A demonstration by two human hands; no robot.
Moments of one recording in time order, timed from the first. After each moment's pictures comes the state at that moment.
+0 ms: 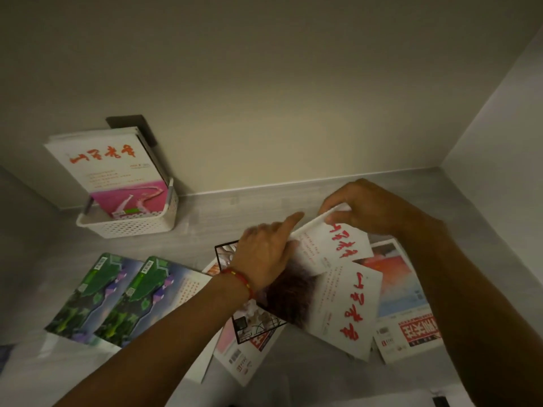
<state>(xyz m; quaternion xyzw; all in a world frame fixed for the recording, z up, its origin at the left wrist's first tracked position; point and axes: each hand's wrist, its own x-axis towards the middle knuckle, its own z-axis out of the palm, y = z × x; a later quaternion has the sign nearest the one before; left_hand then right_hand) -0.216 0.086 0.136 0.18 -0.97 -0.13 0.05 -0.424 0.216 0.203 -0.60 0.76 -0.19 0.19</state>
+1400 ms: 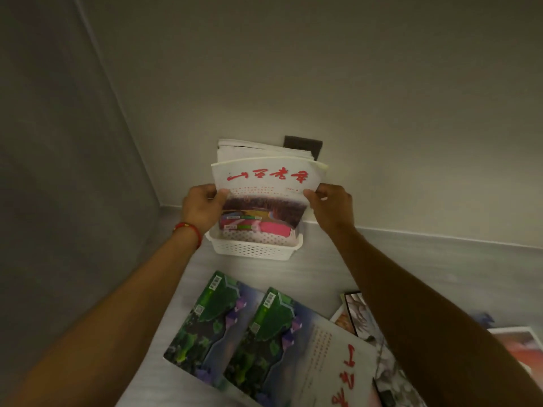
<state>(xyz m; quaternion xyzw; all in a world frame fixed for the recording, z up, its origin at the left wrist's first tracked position) 0.018 -0.355 0.126 0.48 -0.70 -0.45 0.29 -0.198 -0.210 0.136 -0.35 0.84 -0.41 0.07</state>
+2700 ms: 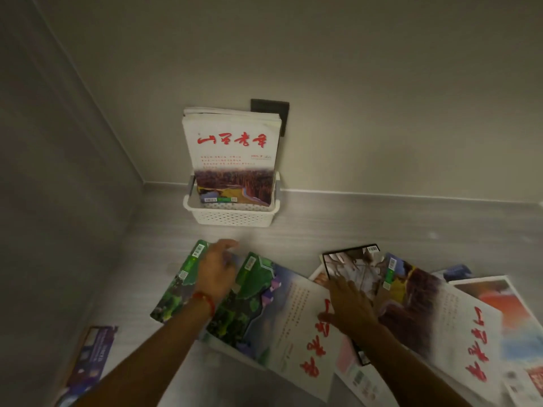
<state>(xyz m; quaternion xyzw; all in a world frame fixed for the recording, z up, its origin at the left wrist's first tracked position) 0.042 -0.180 0.025 0.48 -0.73 -0.45 0.20 -0.166 0.042 -0.011 -0.46 0.86 0.06 0.22</state>
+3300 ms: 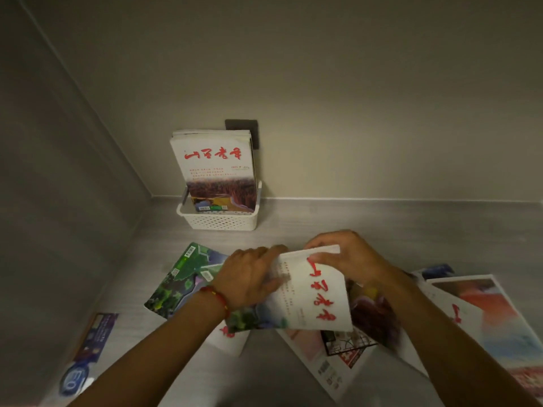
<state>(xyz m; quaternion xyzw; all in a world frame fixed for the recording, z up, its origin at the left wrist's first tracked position) -0.017 -0.061 0.130 0.22 -0.96 -0.15 -0.01 -0.243 0.063 0.125 -0.52 0.69 -0.37 0.34</state>
